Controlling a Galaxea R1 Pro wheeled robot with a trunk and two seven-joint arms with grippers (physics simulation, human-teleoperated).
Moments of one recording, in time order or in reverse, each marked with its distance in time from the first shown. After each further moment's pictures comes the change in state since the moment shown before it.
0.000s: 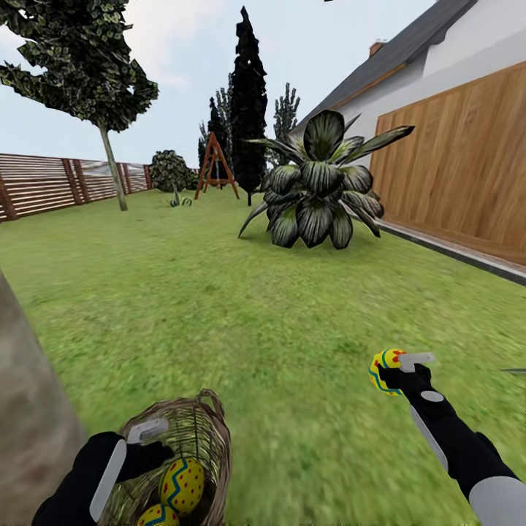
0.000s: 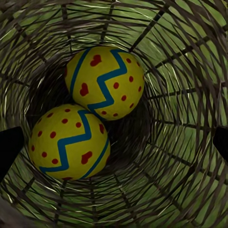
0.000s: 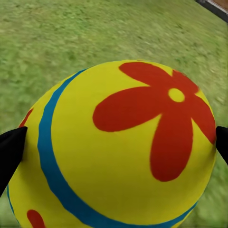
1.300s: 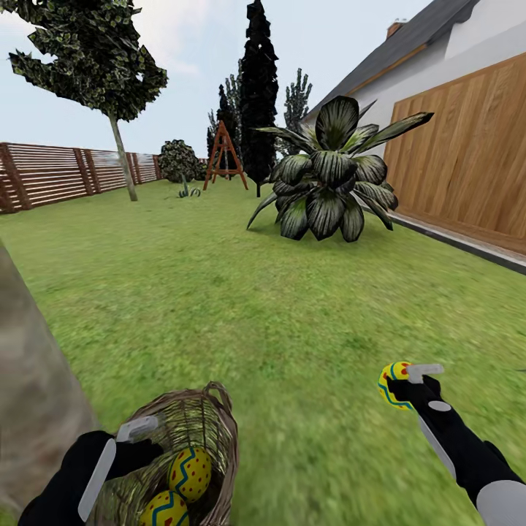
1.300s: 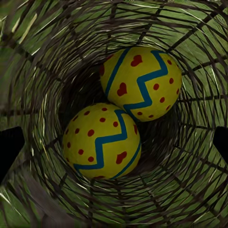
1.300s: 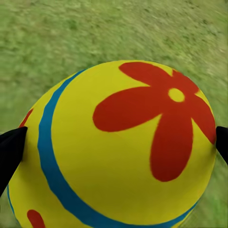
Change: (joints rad) left arm 0.002 0.044 0.002 -0.009 0.003 -0.013 -0.001; right arm 0.001 -0.022 -0.005 0.099 0.001 -0.027 0.005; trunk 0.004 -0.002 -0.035
